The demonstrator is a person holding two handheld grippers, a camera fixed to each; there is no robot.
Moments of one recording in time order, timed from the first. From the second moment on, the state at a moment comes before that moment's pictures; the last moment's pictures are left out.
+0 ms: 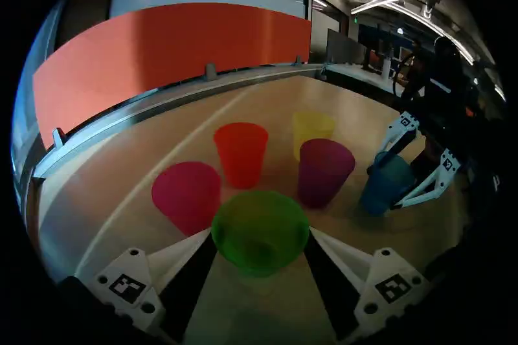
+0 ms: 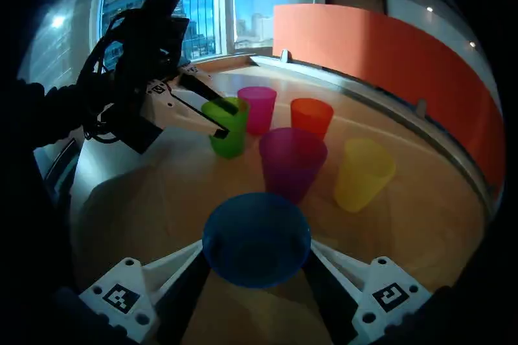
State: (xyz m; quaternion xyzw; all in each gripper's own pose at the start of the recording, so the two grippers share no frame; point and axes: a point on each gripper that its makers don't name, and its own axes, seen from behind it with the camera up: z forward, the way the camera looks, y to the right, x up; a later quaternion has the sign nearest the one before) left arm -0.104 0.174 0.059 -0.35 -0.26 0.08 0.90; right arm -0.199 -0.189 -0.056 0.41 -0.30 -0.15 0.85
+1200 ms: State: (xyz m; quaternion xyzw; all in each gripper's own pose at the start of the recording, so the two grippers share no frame) left arm 0.041 0.164 -0.018 -0.36 -0.12 0.05 0.92; right arm -0.056 -0.192 -0.063 0.38 -0.17 -0.07 0.91
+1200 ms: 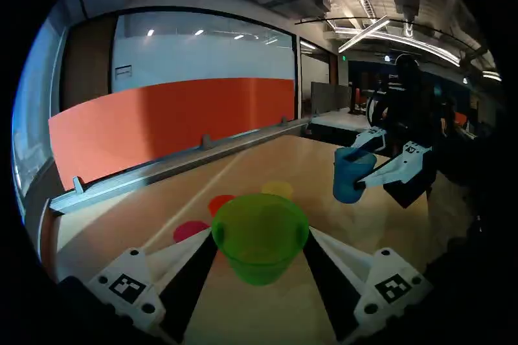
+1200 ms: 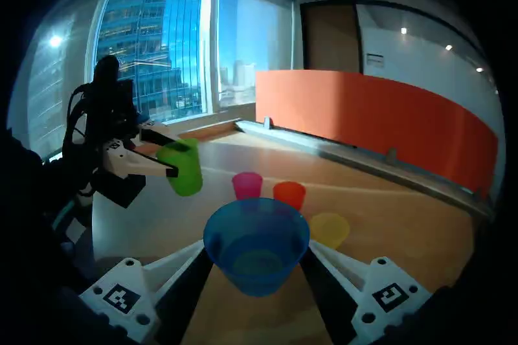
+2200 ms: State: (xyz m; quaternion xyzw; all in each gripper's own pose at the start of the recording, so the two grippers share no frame) left arm 0.129 0.179 -0.051 -0.37 -0.02 0.01 0.93; right arm 0.008 -0.191 -0.067 0.37 -0.10 -0.06 0.92
